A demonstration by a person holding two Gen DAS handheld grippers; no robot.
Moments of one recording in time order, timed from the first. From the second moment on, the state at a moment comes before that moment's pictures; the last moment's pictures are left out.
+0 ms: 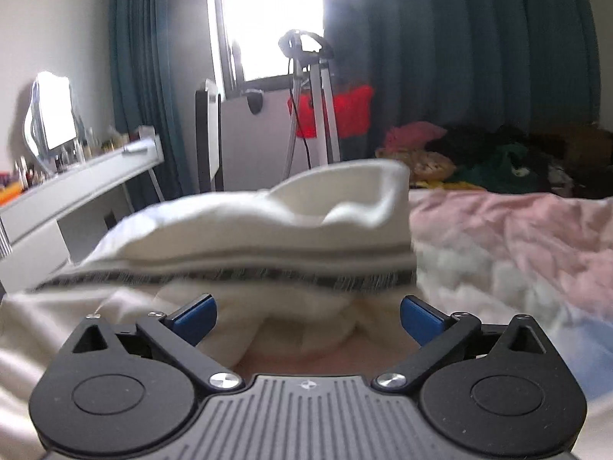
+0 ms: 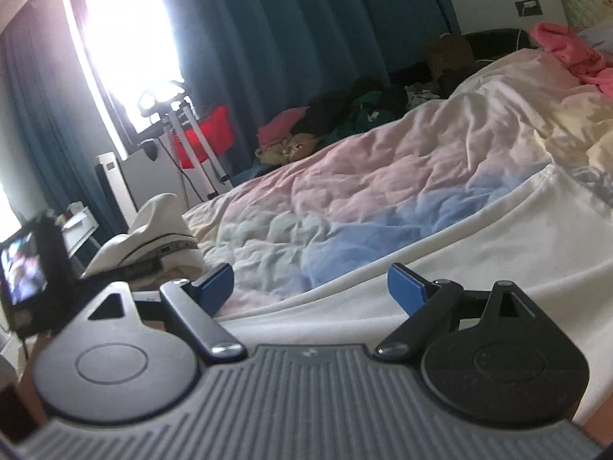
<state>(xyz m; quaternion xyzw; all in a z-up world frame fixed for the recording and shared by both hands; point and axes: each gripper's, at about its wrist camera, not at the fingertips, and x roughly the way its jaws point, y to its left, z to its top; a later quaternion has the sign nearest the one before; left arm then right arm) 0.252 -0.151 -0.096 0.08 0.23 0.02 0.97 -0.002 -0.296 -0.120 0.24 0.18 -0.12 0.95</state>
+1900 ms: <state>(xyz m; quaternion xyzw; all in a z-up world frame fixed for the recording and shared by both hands) 0.076 0.007 -0.021 -0.09 0.22 -0.01 0.97 0.021 -0.256 -0.143 0.21 0.23 0.02 0.95</state>
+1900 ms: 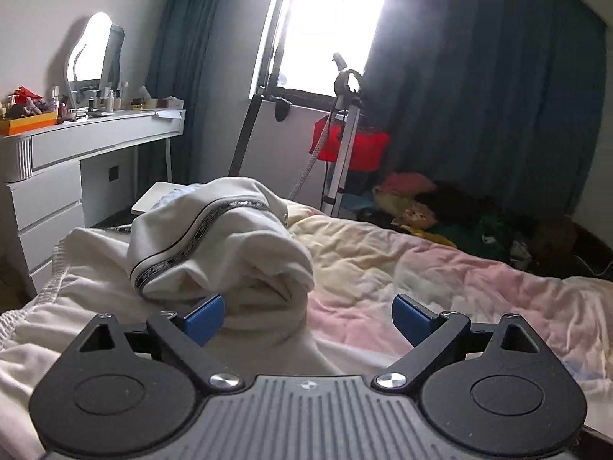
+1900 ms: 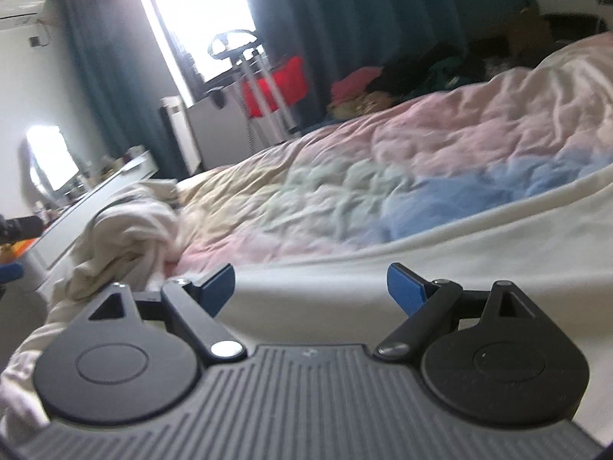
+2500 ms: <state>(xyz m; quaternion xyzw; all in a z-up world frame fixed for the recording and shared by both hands) 0.122 0.124 -0.084 -0.28 0.26 0.06 0.92 0.272 -0.113 -0.198 0.50 0.30 0.14 0.80</state>
